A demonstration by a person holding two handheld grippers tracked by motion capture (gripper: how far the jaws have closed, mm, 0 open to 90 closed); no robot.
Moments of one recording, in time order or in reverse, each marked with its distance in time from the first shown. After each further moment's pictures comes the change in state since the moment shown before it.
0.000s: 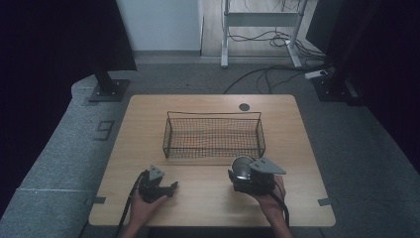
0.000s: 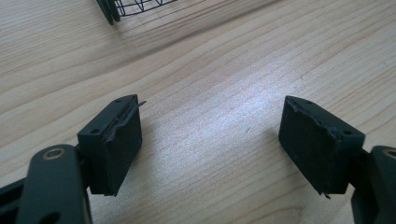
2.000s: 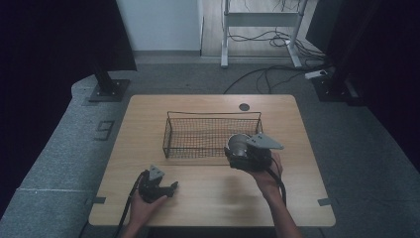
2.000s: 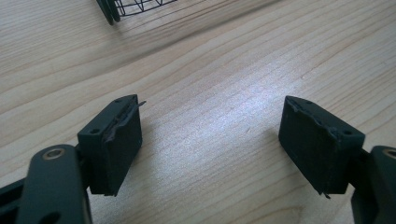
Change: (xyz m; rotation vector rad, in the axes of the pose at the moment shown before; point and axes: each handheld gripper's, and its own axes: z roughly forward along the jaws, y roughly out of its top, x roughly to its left) left arm 0.000 0.000 0.000 0.001 0.000 0.002; right arm -0.011 0.065 0.016 -0.060 -0.005 -0.025
